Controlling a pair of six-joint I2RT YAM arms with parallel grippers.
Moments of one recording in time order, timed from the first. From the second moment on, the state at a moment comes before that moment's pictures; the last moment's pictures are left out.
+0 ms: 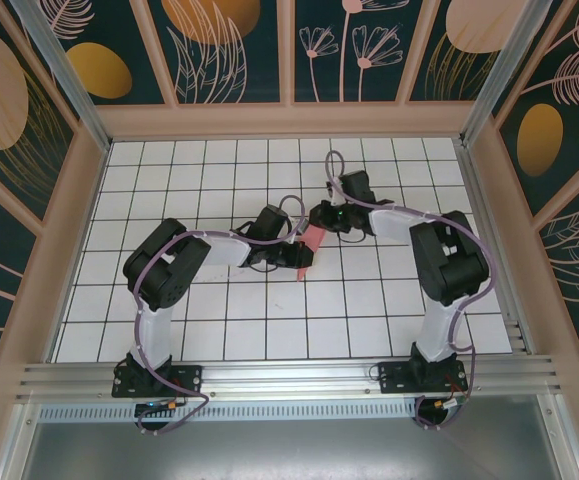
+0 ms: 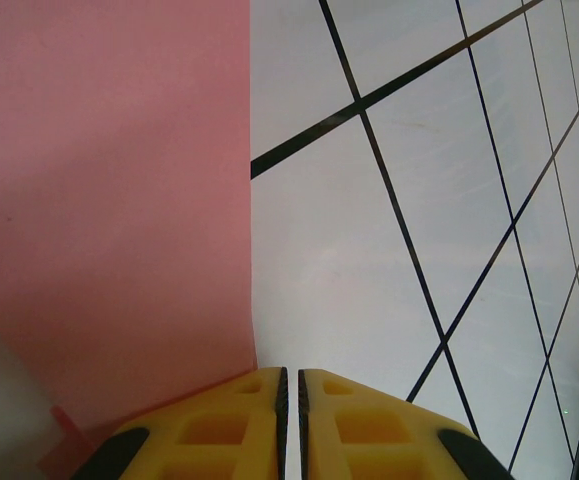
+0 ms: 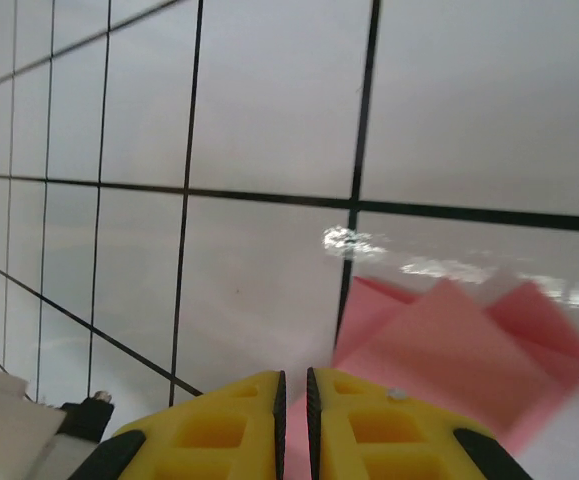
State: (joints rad) left arm -0.69 2.02 1.05 0.13 0.57 -0.56; right arm 0.42 1.89 1.11 -0.08 -0.47 0.56
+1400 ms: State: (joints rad) left arm -0.73 1.58 0.79 -0.04 0.60 -0.48; right arm 0.40 1.95 1.24 -0.20 -0.37 0.53
